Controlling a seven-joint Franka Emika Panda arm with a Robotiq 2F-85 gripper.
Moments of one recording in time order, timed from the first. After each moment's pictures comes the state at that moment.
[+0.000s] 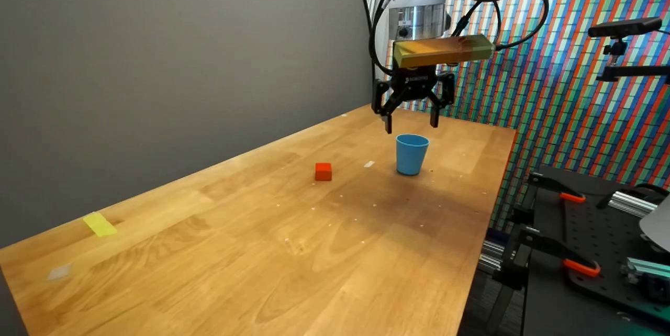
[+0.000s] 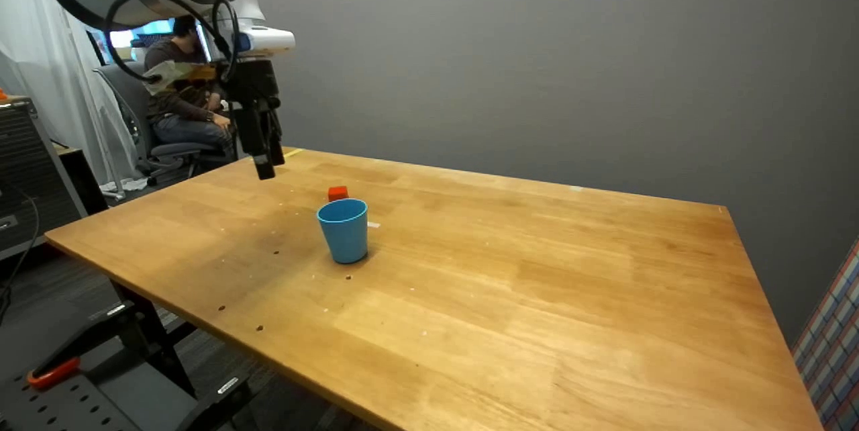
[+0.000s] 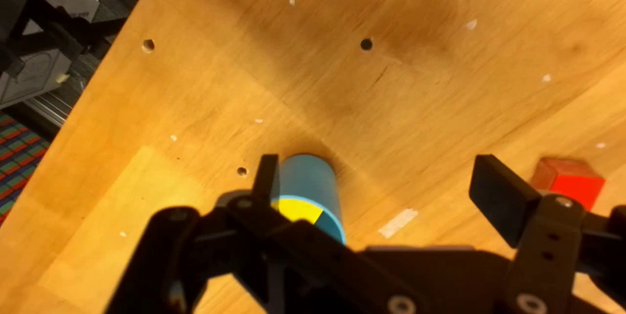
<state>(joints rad) 0.17 0.03 0.10 -2.48 -0.18 2.44 1.17</state>
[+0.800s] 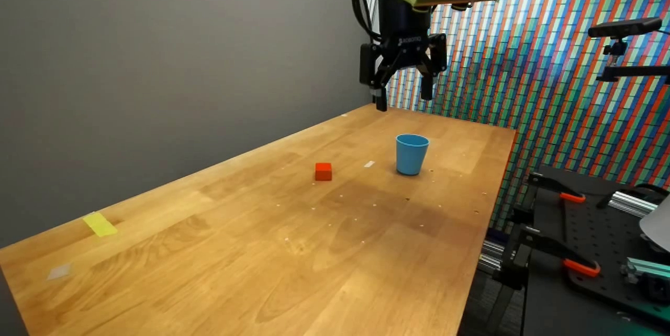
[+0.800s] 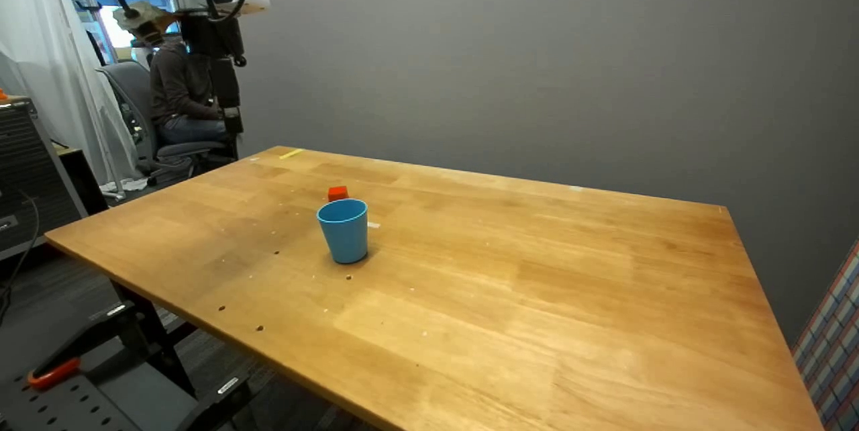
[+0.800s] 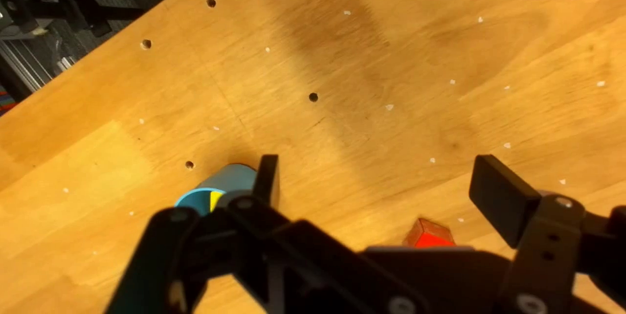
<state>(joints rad) 0.18 -0.03 0.19 -2.35 -0.06 2.20 0.88</state>
